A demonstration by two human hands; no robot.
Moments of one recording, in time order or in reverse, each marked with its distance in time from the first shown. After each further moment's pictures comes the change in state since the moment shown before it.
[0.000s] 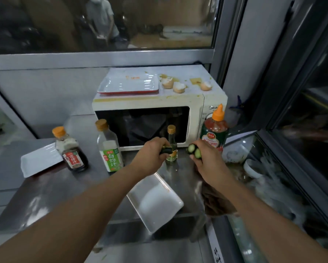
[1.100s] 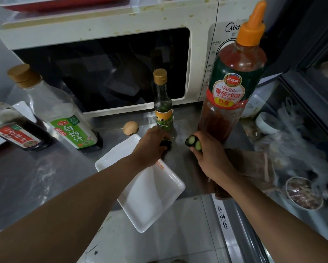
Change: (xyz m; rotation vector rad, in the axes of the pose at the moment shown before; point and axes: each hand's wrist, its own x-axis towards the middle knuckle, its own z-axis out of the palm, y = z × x) left_hand 0.034 -0.090 0.145 0.036 -0.249 -0.058; right_hand -0.017 0.101 0.117 0.071 -0.152 0.258
